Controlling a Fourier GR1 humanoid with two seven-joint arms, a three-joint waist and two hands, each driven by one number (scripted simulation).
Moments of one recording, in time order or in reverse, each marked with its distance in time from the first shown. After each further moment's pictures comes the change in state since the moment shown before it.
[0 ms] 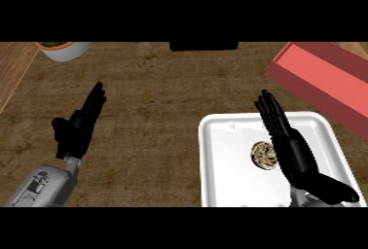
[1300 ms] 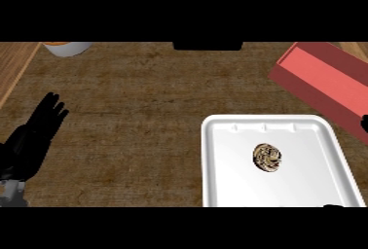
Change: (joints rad) left arm 0.224 0.115 0.218 -0.237 0.212 -0.131 0.137; right arm 0.389 -0.447 -0.270 -0.365 0.420 -0.035 0.247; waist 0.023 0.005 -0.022
